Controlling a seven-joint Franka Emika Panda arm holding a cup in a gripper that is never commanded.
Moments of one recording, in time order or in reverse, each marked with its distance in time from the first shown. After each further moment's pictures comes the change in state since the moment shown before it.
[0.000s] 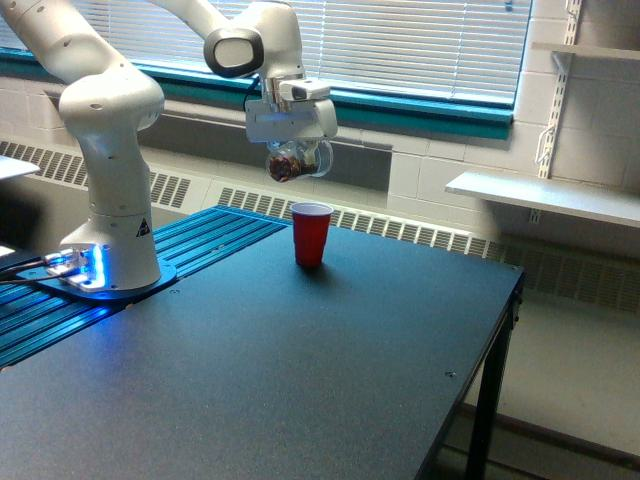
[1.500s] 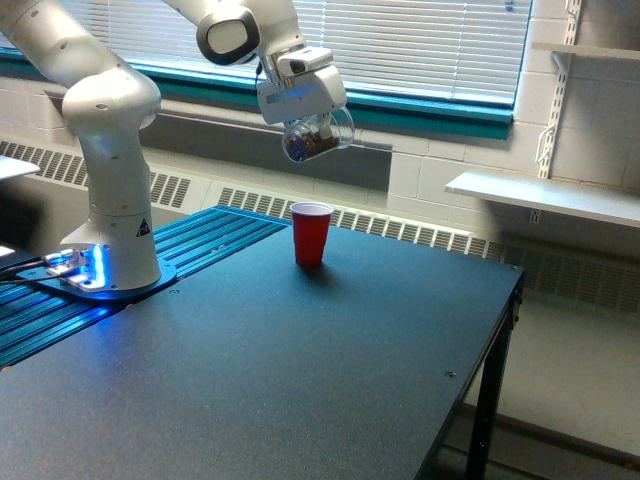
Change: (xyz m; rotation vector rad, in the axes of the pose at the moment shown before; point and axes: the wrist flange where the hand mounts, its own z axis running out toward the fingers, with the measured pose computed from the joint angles) arm 0.013 0.047 -0.045 0.007 0.206 0.157
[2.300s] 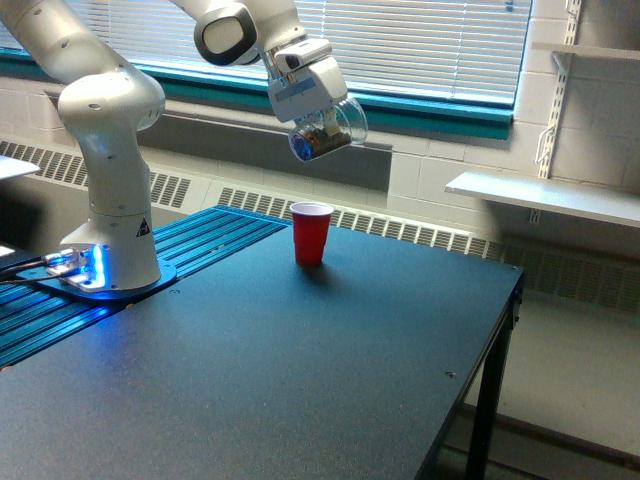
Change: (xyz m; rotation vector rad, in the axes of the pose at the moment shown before) arm 0.009 0.052 -0.009 -0.045 0.087 0.185
